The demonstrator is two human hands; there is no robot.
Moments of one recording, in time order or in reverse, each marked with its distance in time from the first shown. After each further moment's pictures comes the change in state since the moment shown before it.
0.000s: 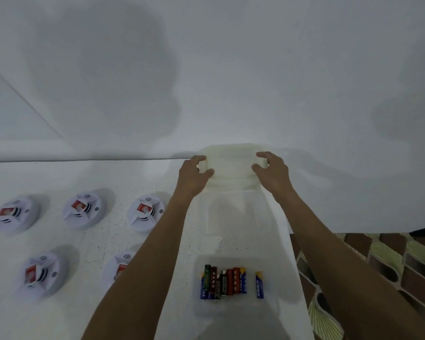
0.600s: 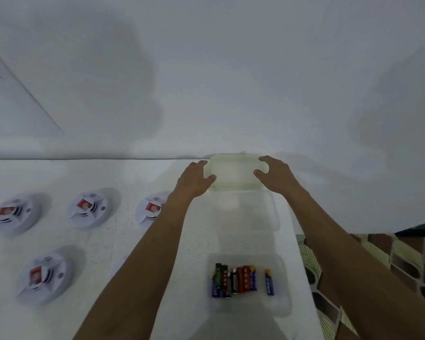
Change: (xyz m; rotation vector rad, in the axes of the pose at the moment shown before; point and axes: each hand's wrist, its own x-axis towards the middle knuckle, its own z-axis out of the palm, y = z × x) left_hand 0.011 -0.022 -0.015 0.368 -0.187 0.072; right_hand 0.002 -0.008 0.000 -0.496 -0.179 -0.063
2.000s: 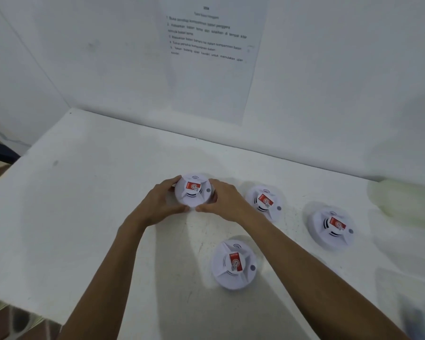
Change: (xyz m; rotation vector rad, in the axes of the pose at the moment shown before) left_hand -0.172 -0.426 -0.240 -0.326 0.117 -0.098; right_hand -0.059 -0.417 0.335 0.108 -0.405 -0.518
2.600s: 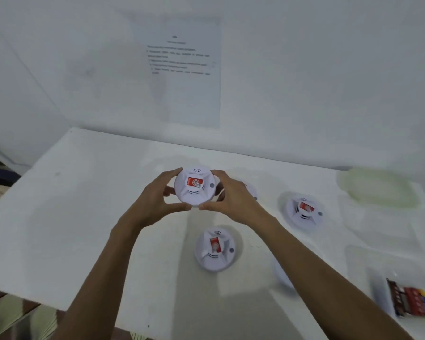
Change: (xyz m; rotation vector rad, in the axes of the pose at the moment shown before) left_hand -0.050 0.077 0.009 0.045 0.081 0.236; right_hand -0.102 -0.021 -0.057 0.177 0.171 -0.128
